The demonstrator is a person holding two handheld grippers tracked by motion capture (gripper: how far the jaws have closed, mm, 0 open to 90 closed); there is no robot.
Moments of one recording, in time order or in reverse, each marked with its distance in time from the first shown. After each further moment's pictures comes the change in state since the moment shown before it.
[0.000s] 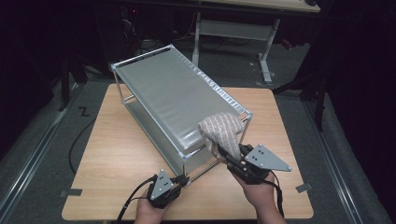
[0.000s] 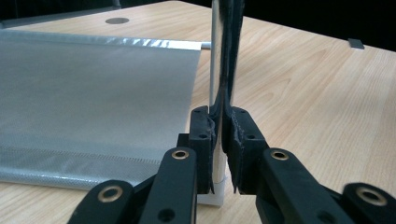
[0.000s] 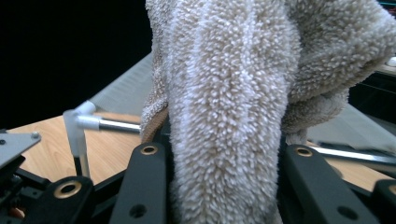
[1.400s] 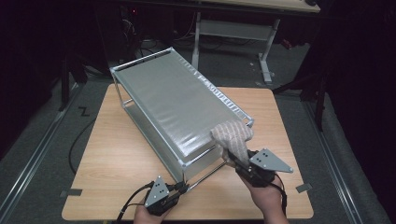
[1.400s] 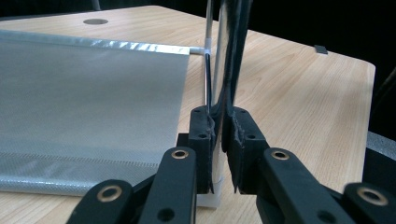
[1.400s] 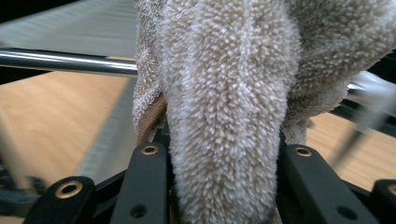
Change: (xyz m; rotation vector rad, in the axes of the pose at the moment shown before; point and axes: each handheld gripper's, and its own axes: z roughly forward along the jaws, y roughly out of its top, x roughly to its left) left arm -0.006 -0.013 -0.012 -0.044 -0.074 -0.023; right arm -0.029 -0.035 -0.012 0.135 -0.117 0.044
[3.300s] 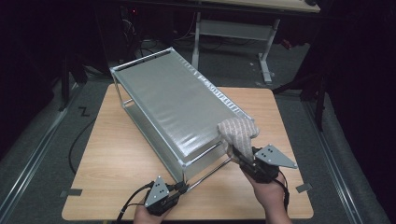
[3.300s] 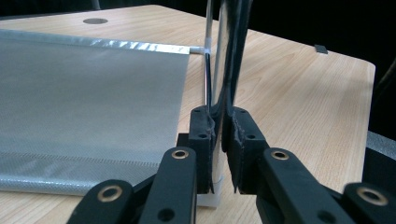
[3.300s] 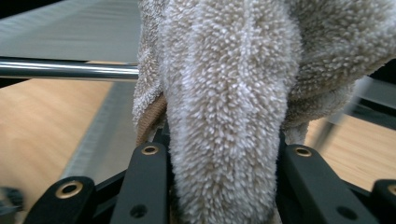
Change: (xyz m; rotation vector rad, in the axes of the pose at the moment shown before) left arm 0.000 0.000 0.000 0.002 0.000 -0.001; right arm -0.008 0.001 0.002 0.004 -0.024 0.032
